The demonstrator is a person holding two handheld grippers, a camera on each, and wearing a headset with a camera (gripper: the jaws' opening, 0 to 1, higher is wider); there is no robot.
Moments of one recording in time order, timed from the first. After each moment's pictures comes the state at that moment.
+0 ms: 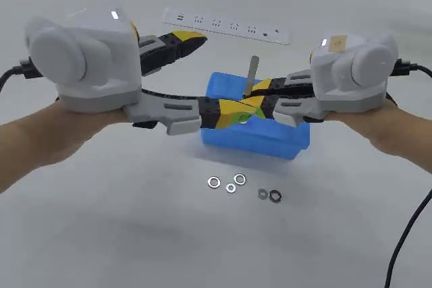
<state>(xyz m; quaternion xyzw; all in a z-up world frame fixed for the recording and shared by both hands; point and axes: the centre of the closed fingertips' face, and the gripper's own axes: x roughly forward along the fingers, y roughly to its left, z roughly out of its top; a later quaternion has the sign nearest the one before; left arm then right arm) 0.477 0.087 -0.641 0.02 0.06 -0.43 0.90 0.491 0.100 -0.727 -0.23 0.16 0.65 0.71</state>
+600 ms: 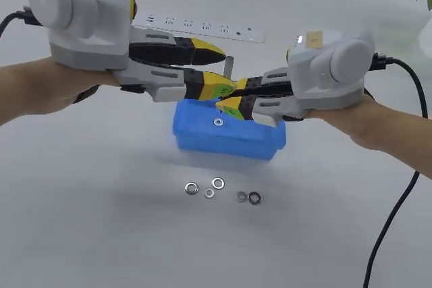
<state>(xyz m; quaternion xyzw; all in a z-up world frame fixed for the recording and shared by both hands) 0.490 0.075 -0.651 0.03 0.09 -0.52 0.85 0.490 0.097 -0.726 -0.22 0.16 0.66 0.70</state>
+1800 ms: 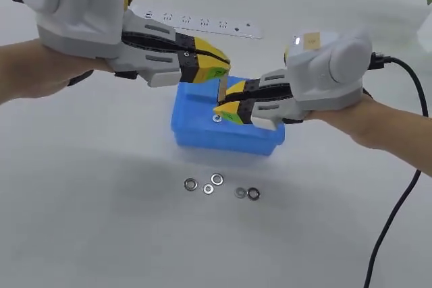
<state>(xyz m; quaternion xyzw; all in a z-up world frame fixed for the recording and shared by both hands) 0.483 0.069 -0.644 0.09 0.08 -0.55 0.83 0.480 0.095 -0.730 -0.22 0.16 0.67 0.69</state>
